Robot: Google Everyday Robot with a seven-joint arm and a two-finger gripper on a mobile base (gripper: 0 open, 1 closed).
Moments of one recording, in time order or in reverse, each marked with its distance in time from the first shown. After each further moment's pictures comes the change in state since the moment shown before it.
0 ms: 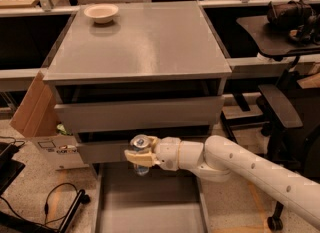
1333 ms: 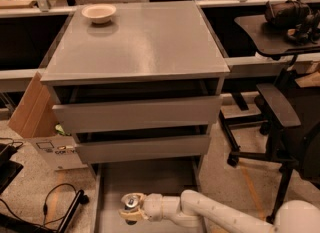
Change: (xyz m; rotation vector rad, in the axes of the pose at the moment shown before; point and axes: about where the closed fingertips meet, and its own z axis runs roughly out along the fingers) arm 0.304 0.004 0.075 -0.161 -0.033 0.013
